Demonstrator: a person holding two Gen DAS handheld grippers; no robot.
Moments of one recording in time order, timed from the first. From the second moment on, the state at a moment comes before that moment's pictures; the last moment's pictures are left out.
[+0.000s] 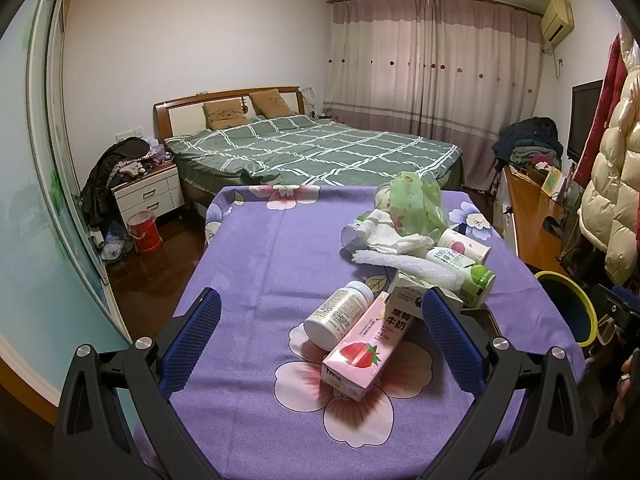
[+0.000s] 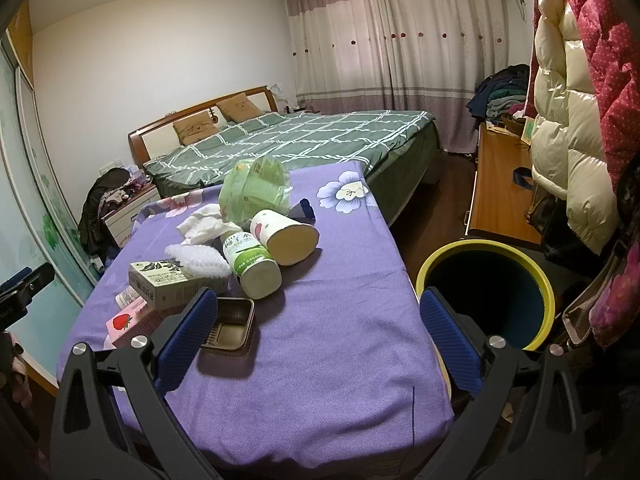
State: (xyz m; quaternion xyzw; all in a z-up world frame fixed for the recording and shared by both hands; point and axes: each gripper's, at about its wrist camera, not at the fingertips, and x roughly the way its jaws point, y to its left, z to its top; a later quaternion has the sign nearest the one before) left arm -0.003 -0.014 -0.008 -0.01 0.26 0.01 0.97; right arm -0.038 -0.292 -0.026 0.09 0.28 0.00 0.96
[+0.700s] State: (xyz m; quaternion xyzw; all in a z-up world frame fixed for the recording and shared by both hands) left arm 0.010 -0.001 -0.011 0.00 0.27 0.03 0.96; right arm -0.008 -0.252 -0.038 0.06 0.30 0.04 0.95
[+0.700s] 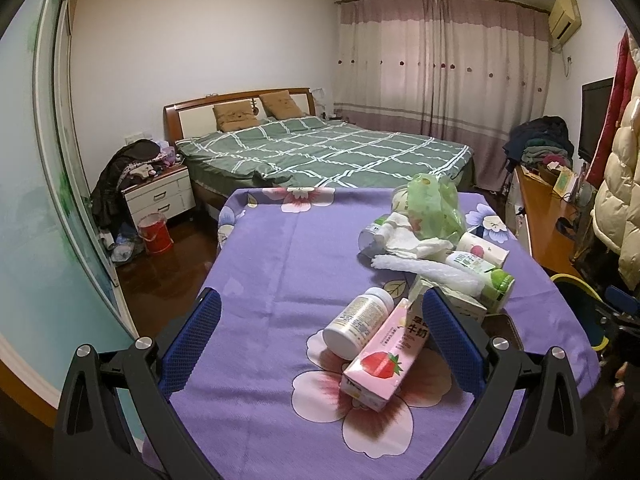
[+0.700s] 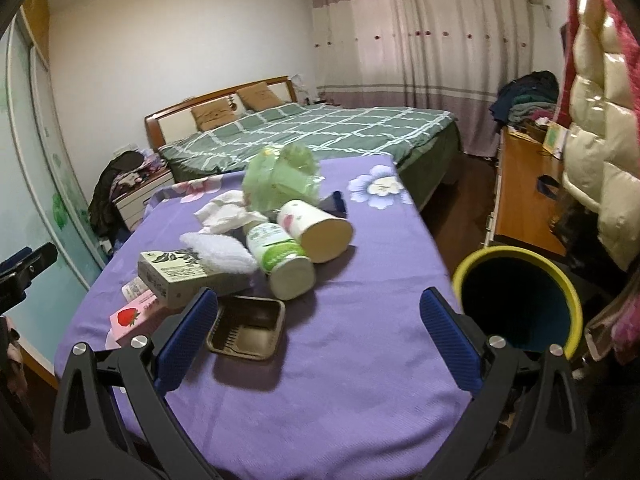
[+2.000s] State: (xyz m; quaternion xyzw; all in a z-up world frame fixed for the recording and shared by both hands) left arm 0.076 0.015 -0.043 0.00 0.32 0.03 0.95; right arm 0.124 -0.171 -0.073 0.07 0.40 0.19 0.90
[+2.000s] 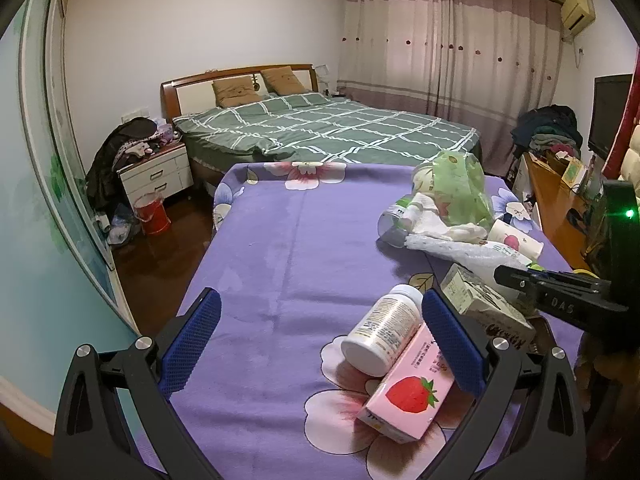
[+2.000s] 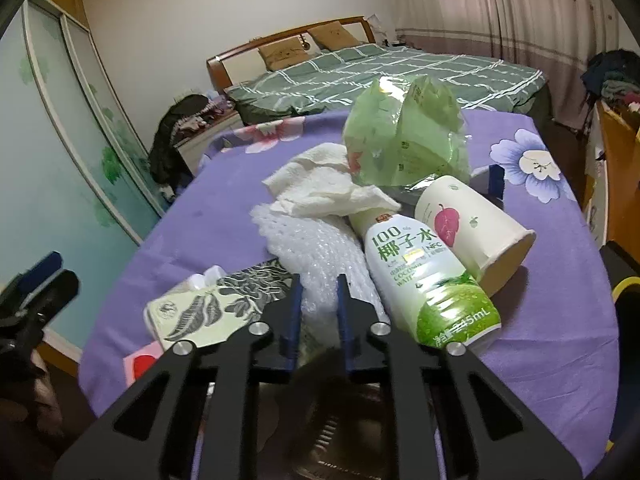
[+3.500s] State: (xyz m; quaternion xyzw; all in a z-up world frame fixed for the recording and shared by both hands) left arm 0.084 -0.087 -0.057 0.06 0.34 -0.10 0.93; right arm 0.075 -0.472 -0.109 0.18 0.35 -0.23 0.89
